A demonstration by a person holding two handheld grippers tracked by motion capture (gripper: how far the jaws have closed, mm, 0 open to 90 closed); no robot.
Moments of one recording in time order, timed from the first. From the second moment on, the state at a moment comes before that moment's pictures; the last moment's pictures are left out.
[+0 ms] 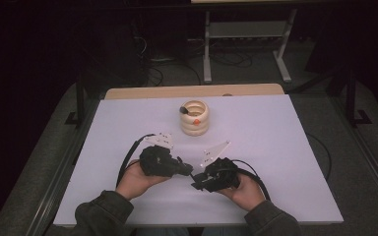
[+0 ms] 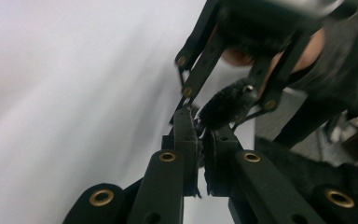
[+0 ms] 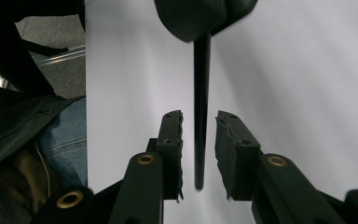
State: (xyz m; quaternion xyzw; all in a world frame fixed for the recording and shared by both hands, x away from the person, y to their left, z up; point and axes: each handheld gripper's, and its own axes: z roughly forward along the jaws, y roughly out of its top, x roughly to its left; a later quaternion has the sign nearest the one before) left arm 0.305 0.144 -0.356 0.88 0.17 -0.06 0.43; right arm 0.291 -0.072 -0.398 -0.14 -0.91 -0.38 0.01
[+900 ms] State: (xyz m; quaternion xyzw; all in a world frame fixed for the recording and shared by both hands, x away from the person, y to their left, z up) left arm 0.301 0.144 -0.349 0.89 0.17 -0.04 0.42; right arm 0.295 -0.073 -0.382 -0.15 -0.90 -0.40 0.02
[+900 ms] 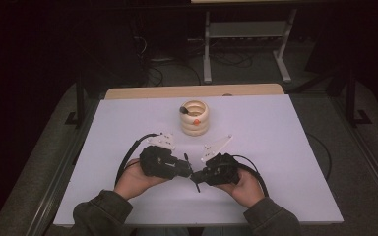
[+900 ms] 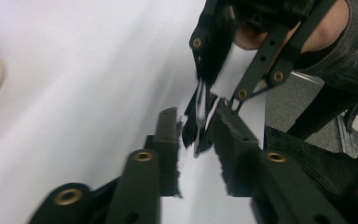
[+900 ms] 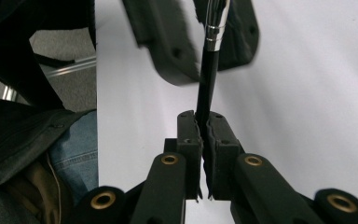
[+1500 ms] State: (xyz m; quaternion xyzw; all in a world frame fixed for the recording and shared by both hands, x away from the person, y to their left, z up) left arm 0.288 0.171 -0.354 0.89 0.19 0.03 0.41; right arm 0.329 -0.091 -0.355 -0.19 -0.89 -0.41 0.02
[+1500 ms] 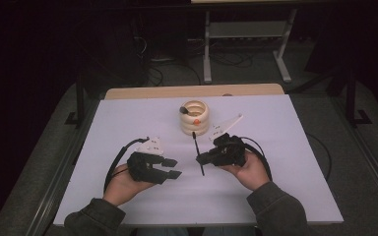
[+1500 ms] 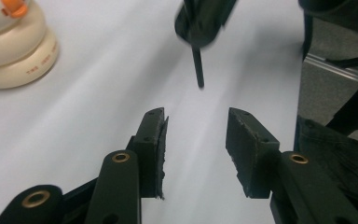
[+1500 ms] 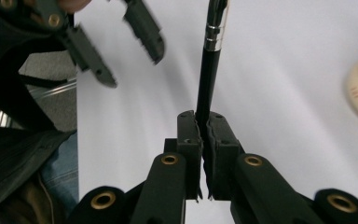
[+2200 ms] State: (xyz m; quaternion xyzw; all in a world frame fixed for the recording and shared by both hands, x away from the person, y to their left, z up) left arm 0.284 0.195 -0.371 0.89 0.22 0.06 0.40; right arm 0.359 -0.103 -0.332 -0.22 -0.88 -0.42 0.02
